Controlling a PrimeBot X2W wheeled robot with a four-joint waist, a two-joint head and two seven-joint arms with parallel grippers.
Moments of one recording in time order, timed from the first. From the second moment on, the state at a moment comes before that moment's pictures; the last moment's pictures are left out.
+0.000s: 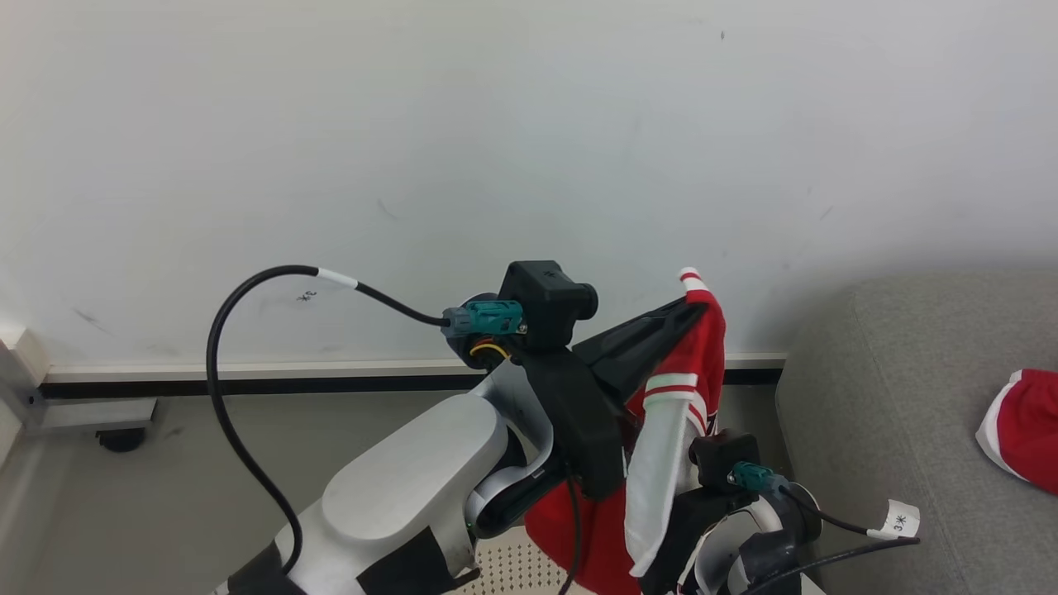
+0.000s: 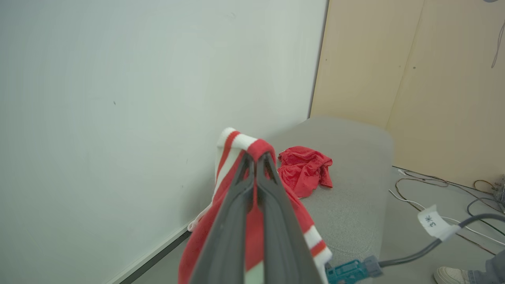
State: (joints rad) left arm -0.92 0.08 -0.98 0.23 -0.86 -0.07 0.01; right arm -0.42 -0.05 0.52 0.69 0.27 0.13 -0.12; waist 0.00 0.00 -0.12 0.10
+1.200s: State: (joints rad) left arm -0.43 0.27 -0.79 0.29 -0.73 0.03 -0.26; right arm -0.14 -0.14 0.32 0.13 0.14 0.13 0.08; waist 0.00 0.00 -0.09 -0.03
